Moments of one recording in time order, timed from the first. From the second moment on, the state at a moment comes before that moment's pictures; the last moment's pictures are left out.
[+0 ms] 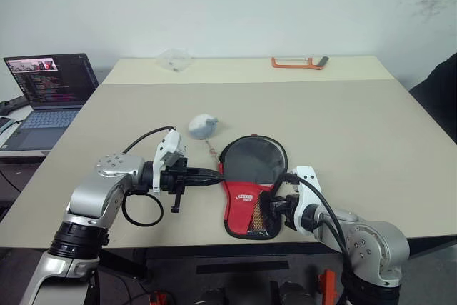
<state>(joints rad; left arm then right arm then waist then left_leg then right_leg) -0.46 0.72 -0.04 -0.02 -0.51 0.47 -1.34 -0.24 0.09 -0.09 -0.65 0.38 1.60 0.11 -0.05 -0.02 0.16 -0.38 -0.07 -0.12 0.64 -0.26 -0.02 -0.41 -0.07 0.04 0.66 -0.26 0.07</state>
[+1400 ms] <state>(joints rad) -0.52 0.55 0.09 0.15 -0.40 0.37 -0.83 -0.58 -0.13 0.22 0.08 0.25 0.71 0.41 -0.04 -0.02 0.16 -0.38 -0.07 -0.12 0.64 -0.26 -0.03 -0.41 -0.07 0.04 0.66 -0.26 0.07</state>
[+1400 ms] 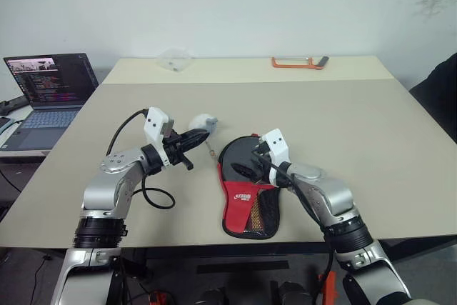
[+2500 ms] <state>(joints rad) -1.13 0.35 0.01 1.28 0.02 0.08 -0.52 -0.55 -0.10 0.22 0.06 0.21 0.72 0.38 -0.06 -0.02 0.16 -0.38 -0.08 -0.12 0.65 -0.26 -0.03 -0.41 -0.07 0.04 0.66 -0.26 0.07</state>
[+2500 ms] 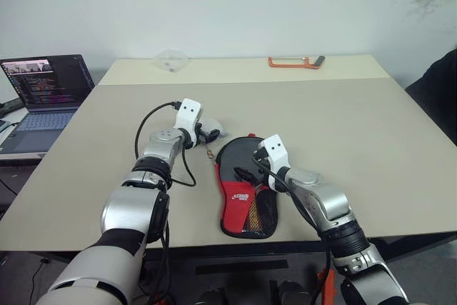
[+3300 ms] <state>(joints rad) -1.12 0.34 -0.02 1.28 0.11 0.05 -0.46 -0.59 -0.10 0.24 0.15 0.14 0.67 0.40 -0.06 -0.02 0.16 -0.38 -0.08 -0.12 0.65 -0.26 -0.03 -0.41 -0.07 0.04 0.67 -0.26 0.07</state>
